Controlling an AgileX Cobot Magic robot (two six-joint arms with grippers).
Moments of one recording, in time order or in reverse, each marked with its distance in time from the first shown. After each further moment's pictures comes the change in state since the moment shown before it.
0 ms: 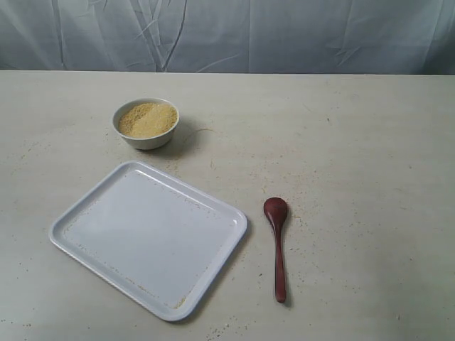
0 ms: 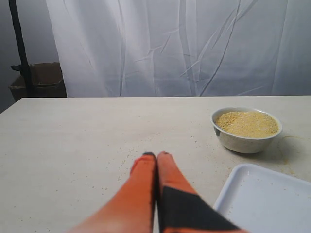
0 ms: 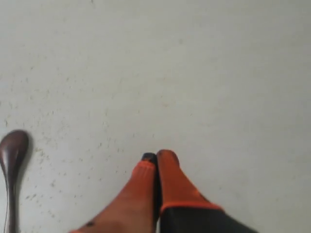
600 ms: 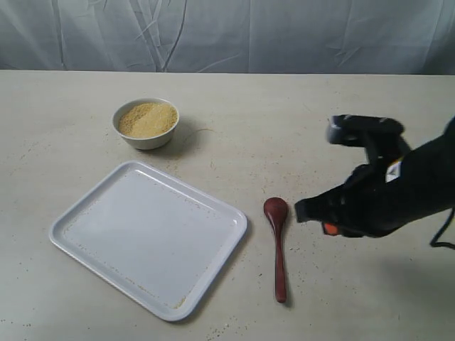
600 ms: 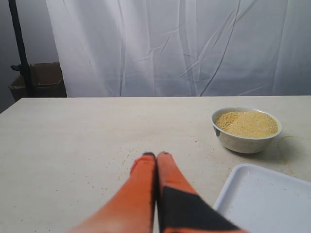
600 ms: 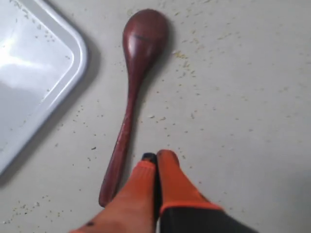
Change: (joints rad) left arm 0.000 0.000 0.000 0.000 0.000 0.000; right arm 0.586 0.567 -0.201 0.092 -0.040 0.072
